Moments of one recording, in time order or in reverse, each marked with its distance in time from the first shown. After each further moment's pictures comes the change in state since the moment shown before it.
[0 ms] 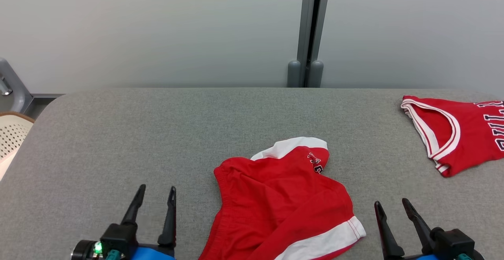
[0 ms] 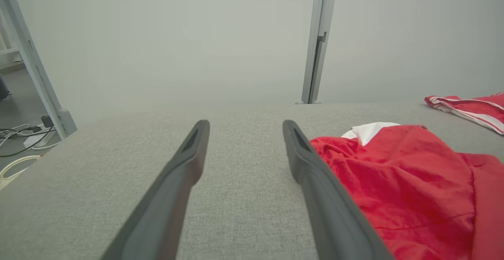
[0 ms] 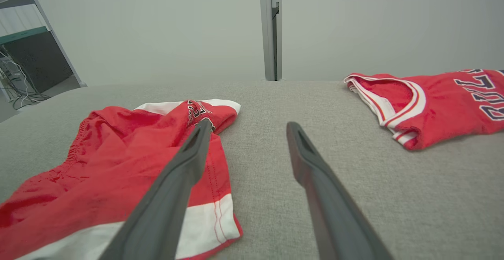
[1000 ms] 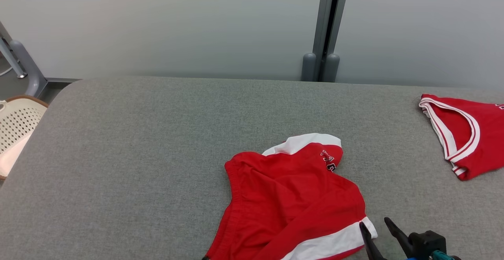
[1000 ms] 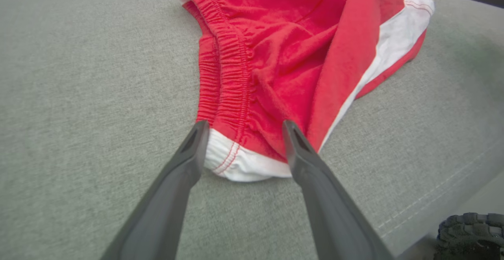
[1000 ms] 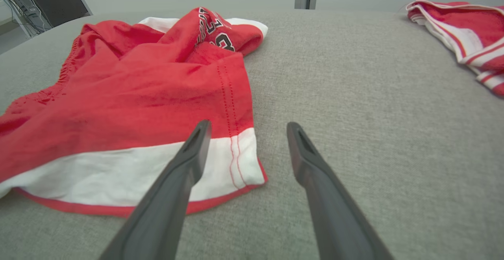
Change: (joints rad) left arm 0.063 0.133 -0.453 0.147 -0.126 -0.025 0.068; right arm -0.094 -0.067 0.136 0.272 0.065 0.000 0.000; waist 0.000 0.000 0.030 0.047
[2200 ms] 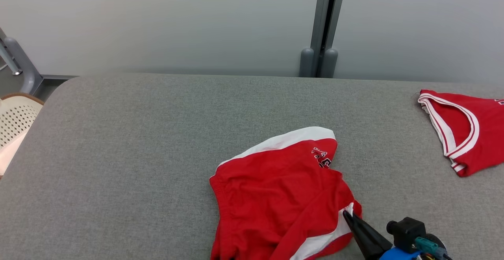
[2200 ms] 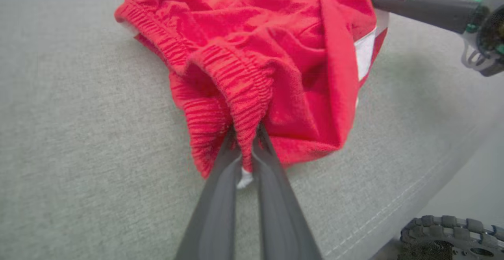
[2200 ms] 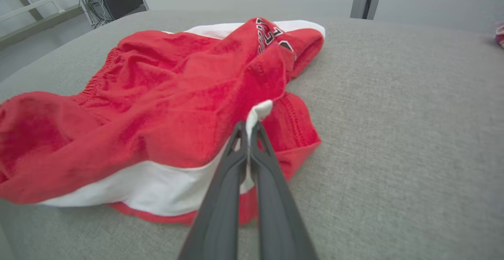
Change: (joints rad) left arm -0.062 0.068 -0.151 -0.056 -0.177 0.000 -0.009; right arm -0.098 -0.113 0.295 -0.026 0.174 0.000 0.000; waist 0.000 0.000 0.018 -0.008
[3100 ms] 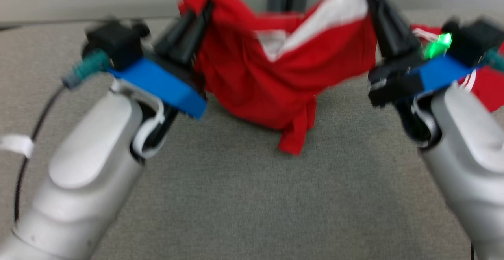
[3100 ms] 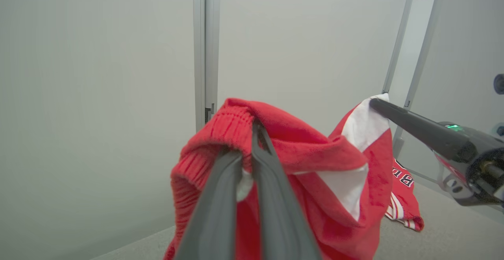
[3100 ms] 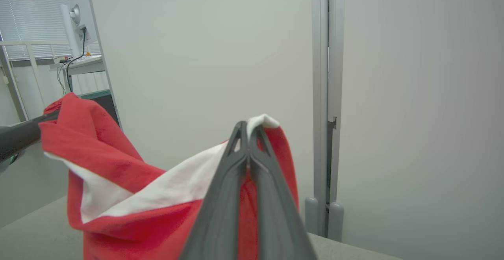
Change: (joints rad) left arm -0.811 0.023 0.094 -0.091 -0.270 0.000 0.061; right arm -0.660 -0.021 -0.072 -0.124 0.134 0.000 0.000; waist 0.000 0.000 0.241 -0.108
